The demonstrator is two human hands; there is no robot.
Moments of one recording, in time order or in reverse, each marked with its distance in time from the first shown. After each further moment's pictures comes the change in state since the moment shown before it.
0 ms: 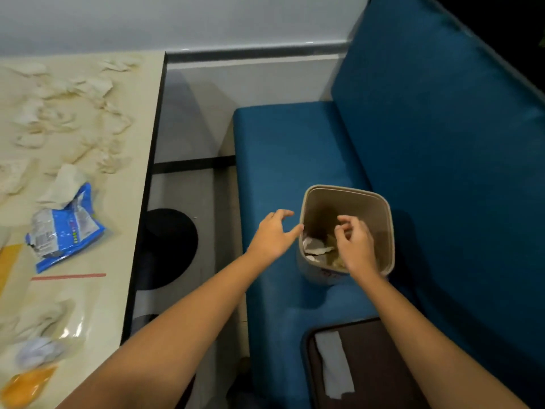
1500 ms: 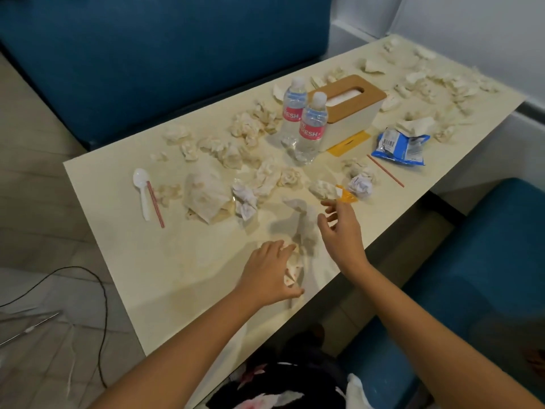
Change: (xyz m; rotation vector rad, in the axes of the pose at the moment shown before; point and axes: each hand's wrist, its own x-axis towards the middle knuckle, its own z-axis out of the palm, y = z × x) left_hand -0.468 -0.230 -0.062 0.381 0.521 -0.524; right_hand -0.391 -0.175 0.177 0.080 -0.857 -0.864
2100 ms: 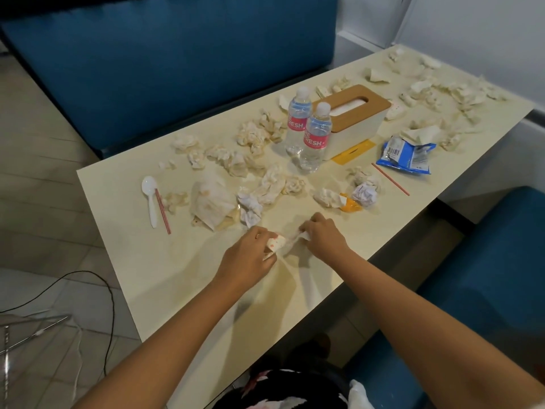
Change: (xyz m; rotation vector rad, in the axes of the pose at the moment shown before) left_hand -0.003 -0.026 -0.040 -0.164 0.264 -0.090; right_hand 0.036 0.020 0.037 -0.581 -0.484 -0.032
